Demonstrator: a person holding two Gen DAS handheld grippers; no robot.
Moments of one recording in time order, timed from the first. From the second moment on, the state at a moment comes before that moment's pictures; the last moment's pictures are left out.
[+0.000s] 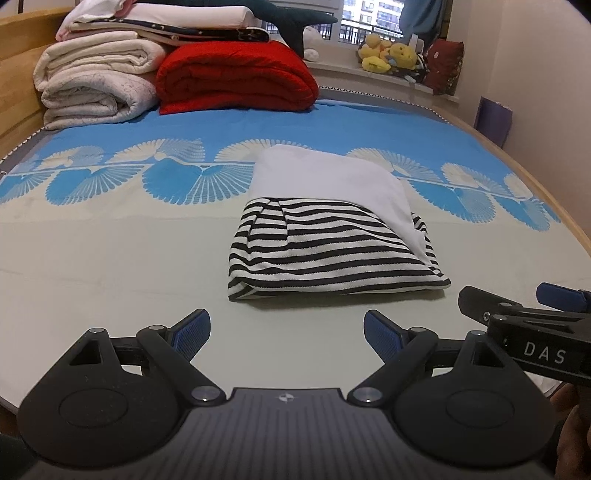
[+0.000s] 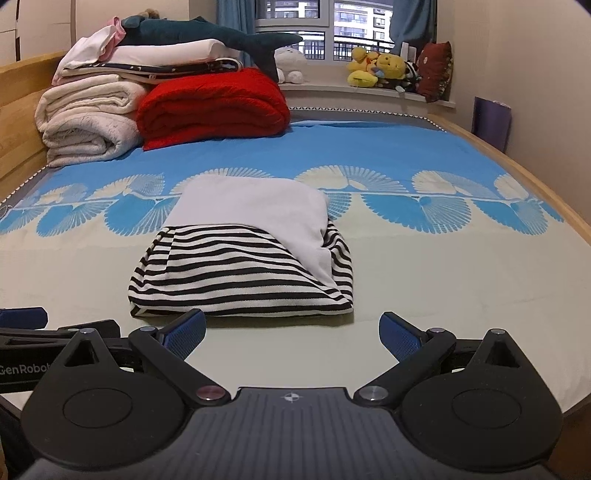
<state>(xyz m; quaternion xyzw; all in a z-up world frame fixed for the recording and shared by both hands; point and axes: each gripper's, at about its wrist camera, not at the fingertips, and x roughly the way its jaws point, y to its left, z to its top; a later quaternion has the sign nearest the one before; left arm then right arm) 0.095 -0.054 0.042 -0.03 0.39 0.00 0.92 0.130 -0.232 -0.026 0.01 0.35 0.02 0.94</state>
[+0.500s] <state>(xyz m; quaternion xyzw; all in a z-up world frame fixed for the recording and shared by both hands) 0.095 -0.054 0.039 -0.04 0.39 0.00 0.92 0.130 -0.230 -0.028 0.01 0.35 0.02 0.94</state>
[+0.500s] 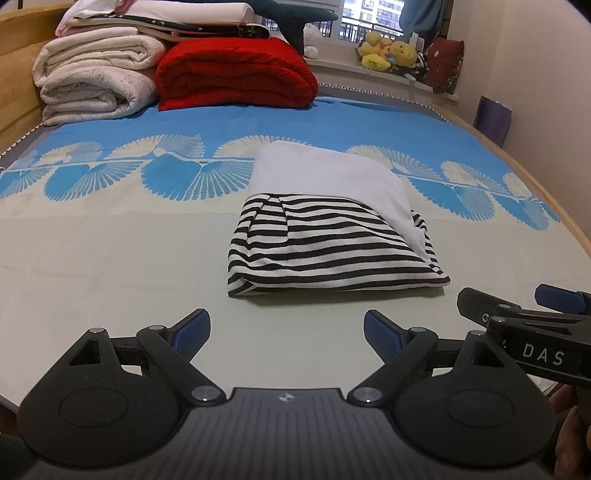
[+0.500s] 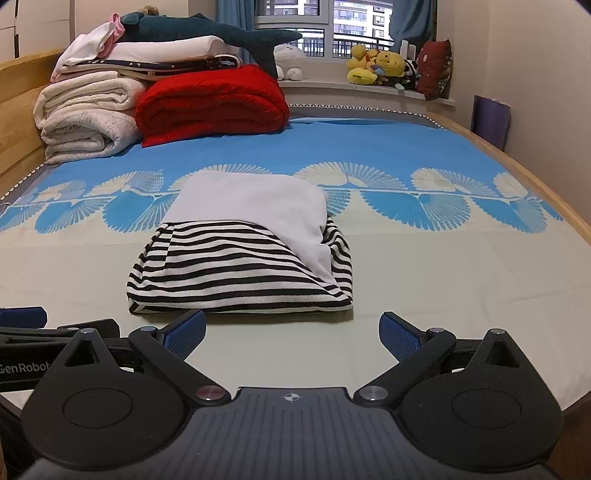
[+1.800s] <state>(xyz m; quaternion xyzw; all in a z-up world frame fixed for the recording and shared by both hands) 0.095 -0.056 0.038 -0.04 0.39 -0.01 0.92 0.132 -0.226 -0.029 0.01 0.36 0.01 0.93</state>
